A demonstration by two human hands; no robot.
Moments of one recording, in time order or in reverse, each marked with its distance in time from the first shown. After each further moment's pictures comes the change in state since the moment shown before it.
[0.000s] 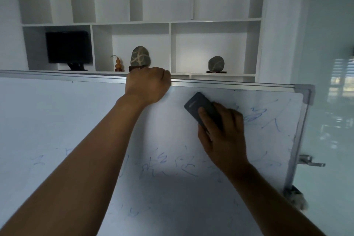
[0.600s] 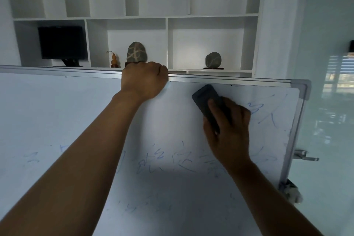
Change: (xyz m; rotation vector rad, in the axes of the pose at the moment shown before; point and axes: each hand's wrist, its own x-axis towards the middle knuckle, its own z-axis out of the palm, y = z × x) left_hand -0.001 0.002 0.003 0.004 -0.061 -0.083; right_hand -0.002 0.005 -0.009 0.025 -0.011 0.177
